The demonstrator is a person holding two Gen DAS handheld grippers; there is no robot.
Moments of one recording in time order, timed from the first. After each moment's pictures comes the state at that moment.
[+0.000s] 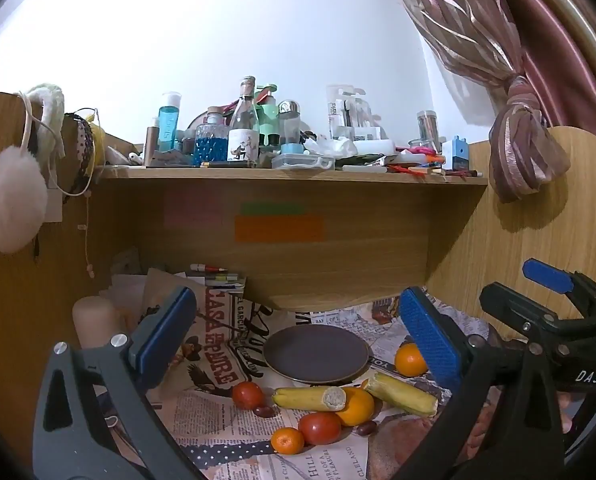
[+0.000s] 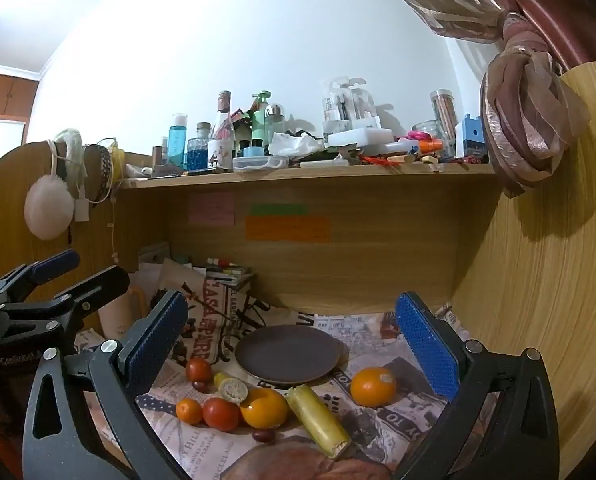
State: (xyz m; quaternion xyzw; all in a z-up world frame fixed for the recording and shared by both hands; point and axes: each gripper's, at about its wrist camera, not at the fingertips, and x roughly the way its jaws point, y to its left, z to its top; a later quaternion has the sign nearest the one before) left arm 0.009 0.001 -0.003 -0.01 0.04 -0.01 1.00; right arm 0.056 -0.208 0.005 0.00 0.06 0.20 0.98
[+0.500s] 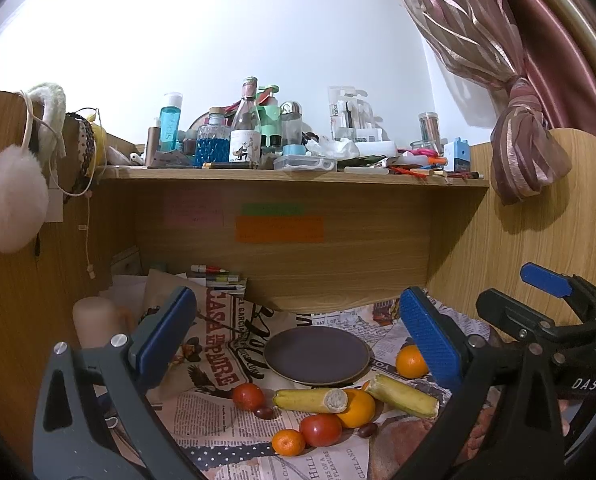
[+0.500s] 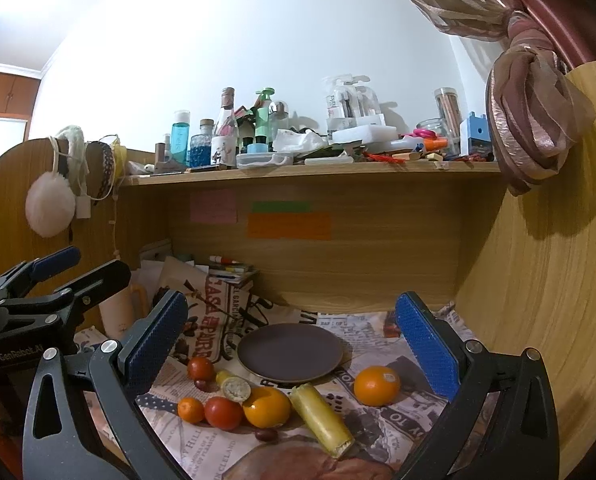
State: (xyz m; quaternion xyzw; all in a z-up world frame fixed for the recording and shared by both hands) left arm 0.010 0.002 -0.003 -0.01 0.04 -0.01 1.00; right arm 0.059 -0.204 0.003 0.00 0.06 0.21 0.98
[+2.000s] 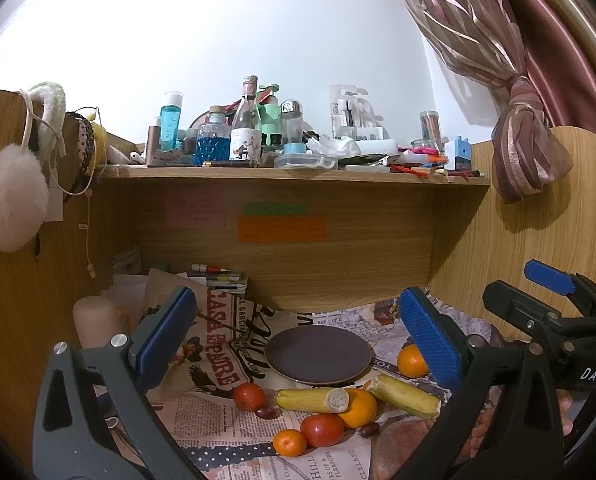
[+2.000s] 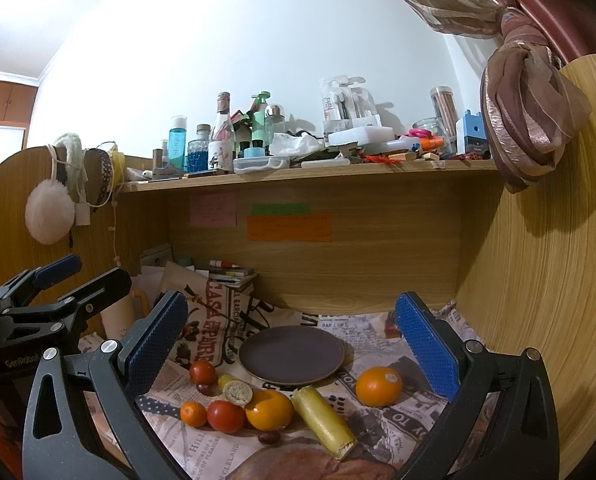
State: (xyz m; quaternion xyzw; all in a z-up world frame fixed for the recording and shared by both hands) left arm 0.012 0.001 -0.007 0.00 0.04 -0.01 1.00; right arm 0.060 -0.208 0.005 0.01 0.06 0.21 0.98
